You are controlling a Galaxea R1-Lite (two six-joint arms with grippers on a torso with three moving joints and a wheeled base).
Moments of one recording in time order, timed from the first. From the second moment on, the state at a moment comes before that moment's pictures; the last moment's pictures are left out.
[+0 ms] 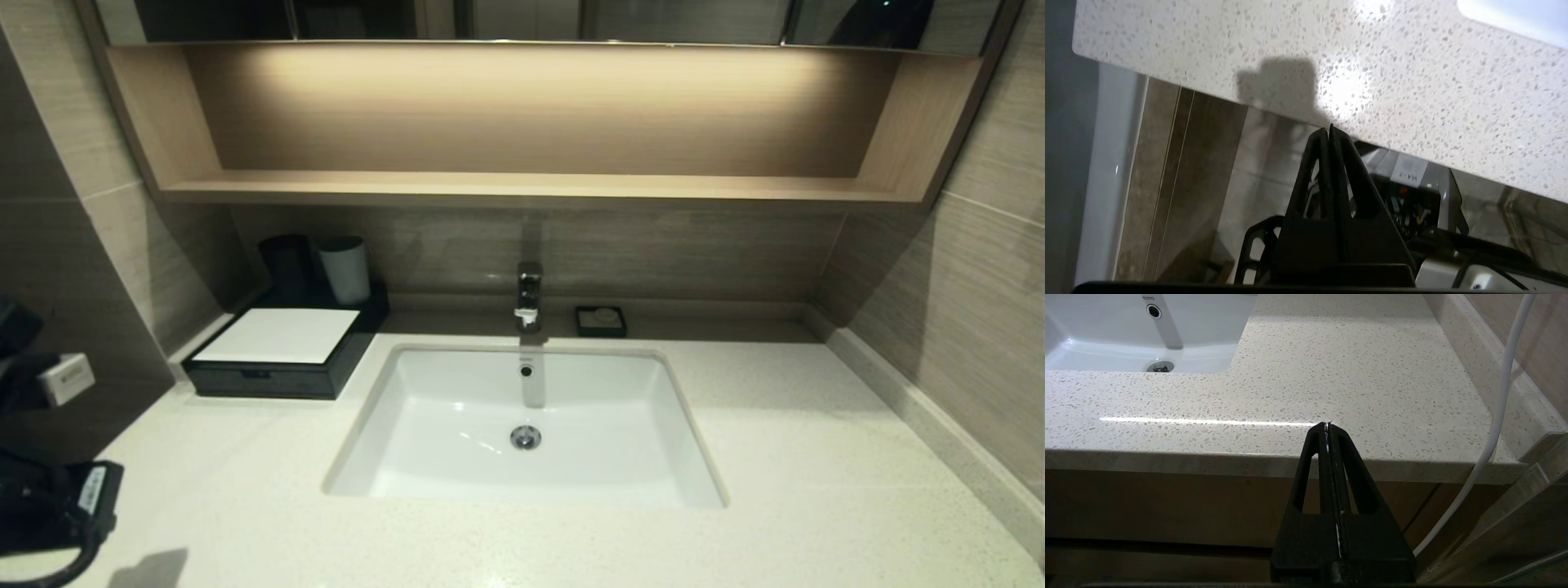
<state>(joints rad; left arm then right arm) 0.05 1.26 -0.88 0.66 0.08 -0.14 0.00 0.00 -0.10 0.26 0.01 0.00</state>
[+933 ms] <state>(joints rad) 0.01 0.72 -0.65 0.49 0.11 -0.12 0.00 0.00 -0.10 0.26 0.01 0.00</state>
